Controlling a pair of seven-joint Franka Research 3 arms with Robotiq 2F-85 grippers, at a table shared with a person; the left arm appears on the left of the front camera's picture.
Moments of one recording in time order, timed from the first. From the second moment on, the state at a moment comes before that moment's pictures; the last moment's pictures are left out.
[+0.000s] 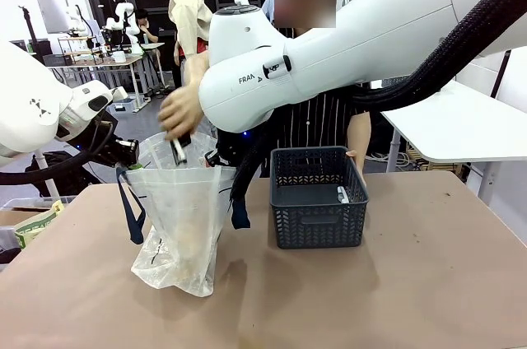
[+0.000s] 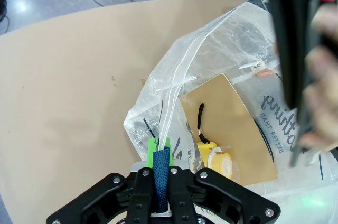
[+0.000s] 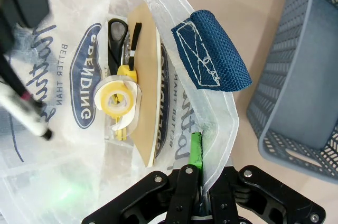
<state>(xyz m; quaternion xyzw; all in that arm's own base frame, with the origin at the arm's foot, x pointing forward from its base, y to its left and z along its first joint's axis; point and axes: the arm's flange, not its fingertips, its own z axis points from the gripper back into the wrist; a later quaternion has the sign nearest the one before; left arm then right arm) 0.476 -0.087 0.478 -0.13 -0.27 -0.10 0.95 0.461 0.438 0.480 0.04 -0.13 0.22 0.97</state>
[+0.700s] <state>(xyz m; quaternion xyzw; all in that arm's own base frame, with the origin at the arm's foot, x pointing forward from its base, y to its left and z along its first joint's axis) 0.476 -0.087 0.478 -0.13 -0.27 -0.10 0.95 0.461 0.438 0.480 0.04 -0.13 0.22 0.97</state>
